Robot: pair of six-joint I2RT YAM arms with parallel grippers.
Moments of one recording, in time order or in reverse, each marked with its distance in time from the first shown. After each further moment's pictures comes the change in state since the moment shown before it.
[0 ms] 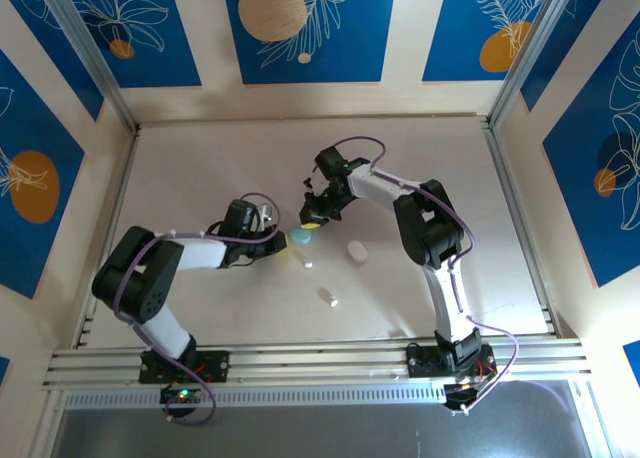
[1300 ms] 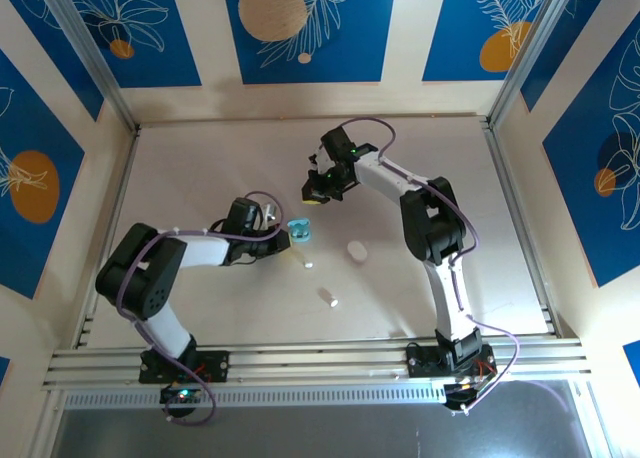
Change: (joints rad) left arm -0.011 0.049 0.039 -0.003 0.050 -0.005; right arm -0.053 0.038 0.148 0.031 0.051 0.041
